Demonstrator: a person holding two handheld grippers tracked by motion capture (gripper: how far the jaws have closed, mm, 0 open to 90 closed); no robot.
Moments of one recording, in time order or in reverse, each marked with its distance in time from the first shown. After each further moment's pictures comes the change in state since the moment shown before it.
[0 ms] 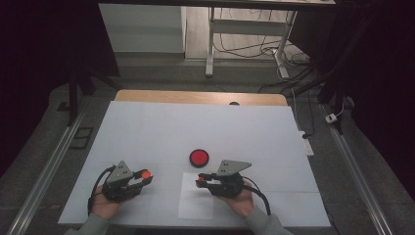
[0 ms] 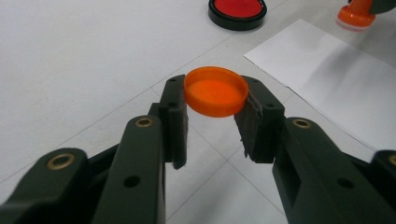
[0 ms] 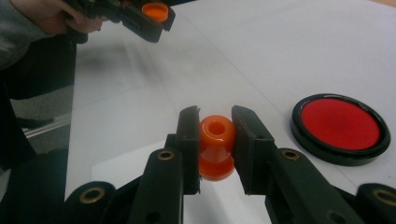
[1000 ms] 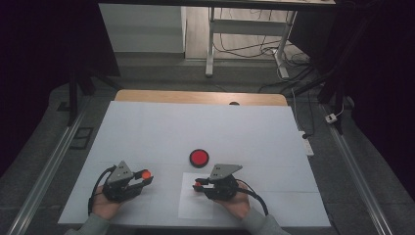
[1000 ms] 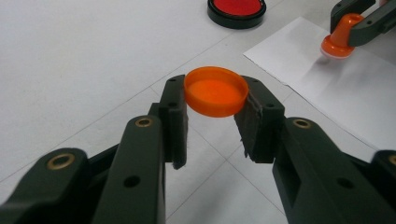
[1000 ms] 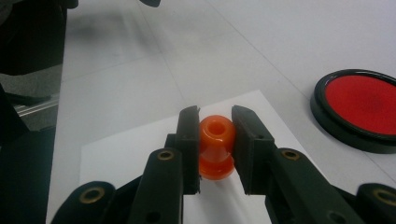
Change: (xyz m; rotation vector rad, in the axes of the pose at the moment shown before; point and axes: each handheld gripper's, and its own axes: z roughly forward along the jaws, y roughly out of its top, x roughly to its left) left arm 0.000 0.000 0.001 0.006 0.000 0.007; right arm 0.004 -0.009 0.018 0.092 0.008 -0.025
